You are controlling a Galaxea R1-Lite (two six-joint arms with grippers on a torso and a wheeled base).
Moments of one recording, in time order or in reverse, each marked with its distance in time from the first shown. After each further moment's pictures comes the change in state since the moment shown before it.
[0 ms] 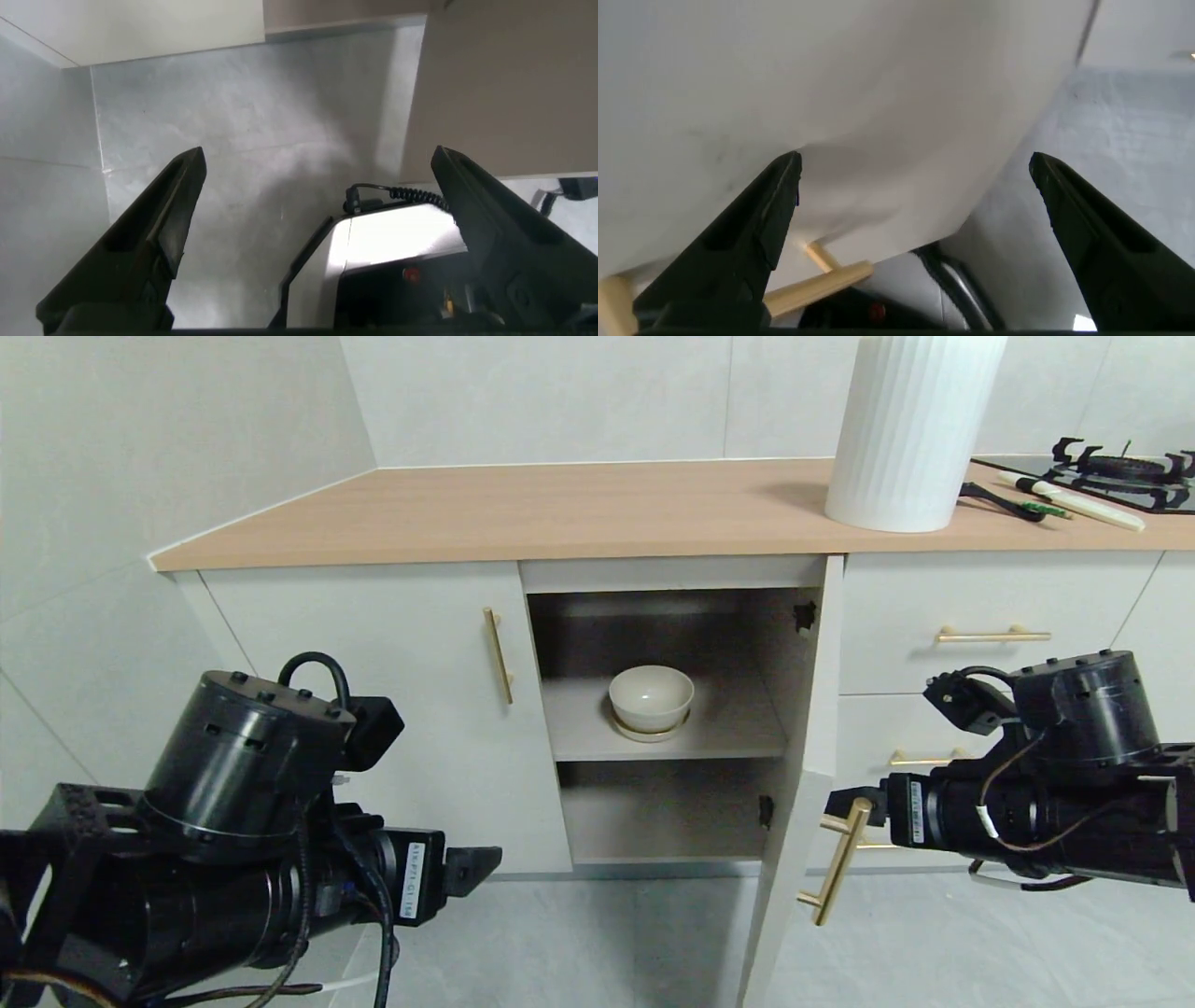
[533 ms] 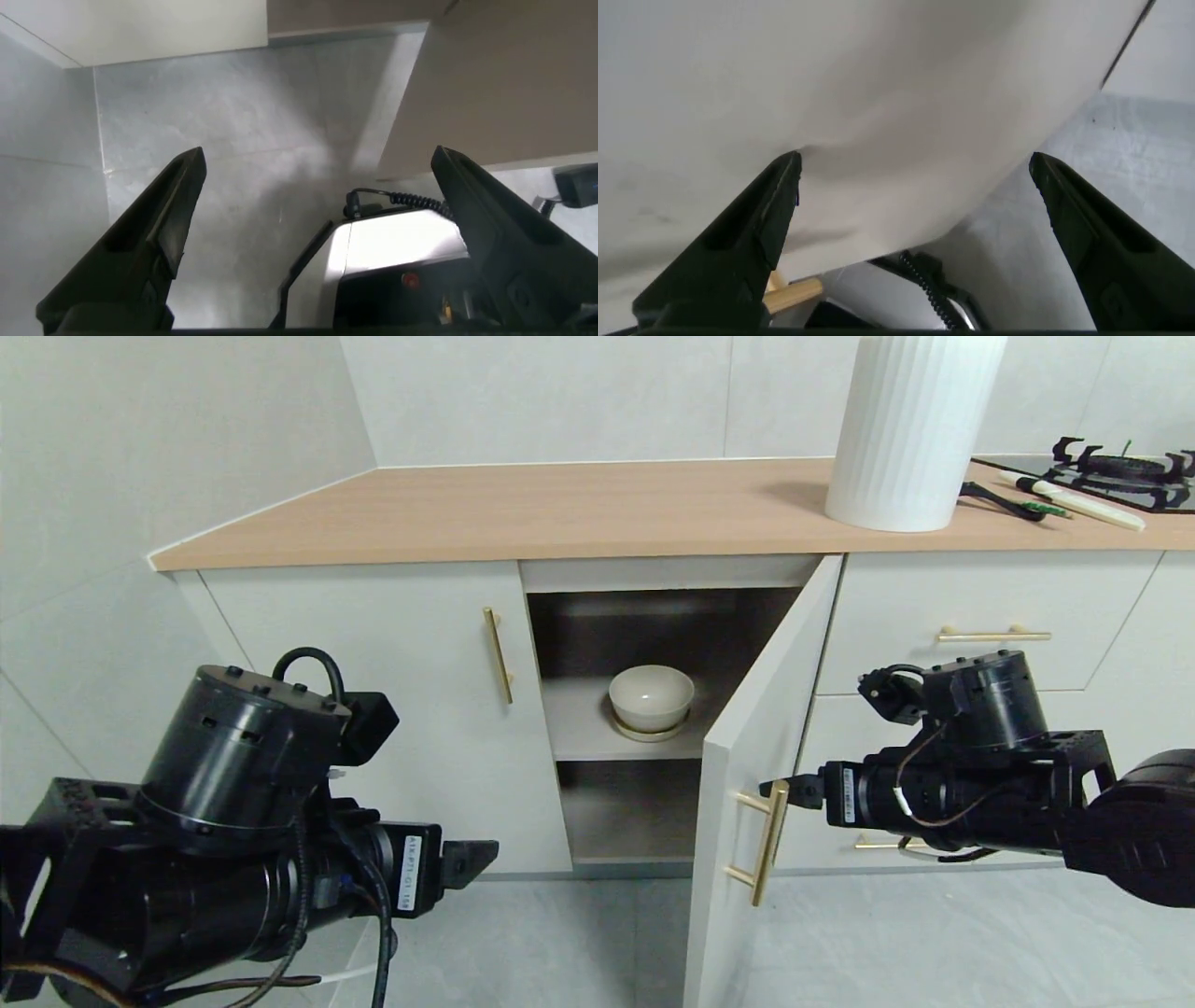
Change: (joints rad) left arm 0.013 0.003 -0.005 -0.001 0.002 -0.003; right arm 0.031 0.166 -0.093 -0.089 -0.002 -0.014
